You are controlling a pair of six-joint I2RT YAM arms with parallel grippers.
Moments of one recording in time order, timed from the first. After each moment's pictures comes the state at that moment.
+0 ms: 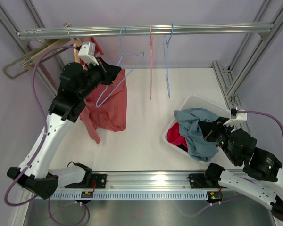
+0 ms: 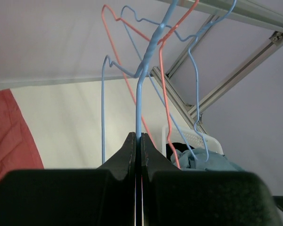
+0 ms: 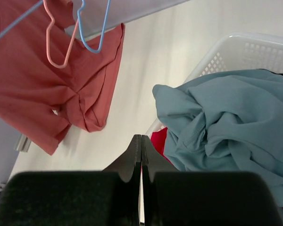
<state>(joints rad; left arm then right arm) -0.42 1.16 1.44 -0.32 0.15 -0.47 0.95 0.44 0.99 -0.81 0.64 0.68</state>
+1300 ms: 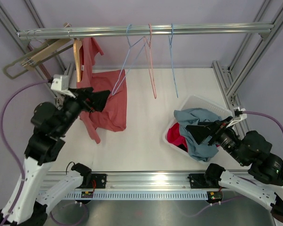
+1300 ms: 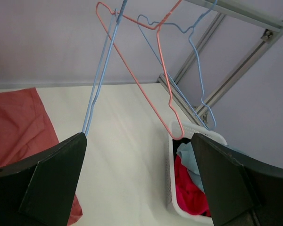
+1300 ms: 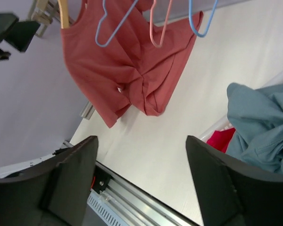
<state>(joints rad) -0.45 0.81 1.20 -0.34 0.06 -0.42 0.95 0.41 0.97 -0.66 0.32 0.65</state>
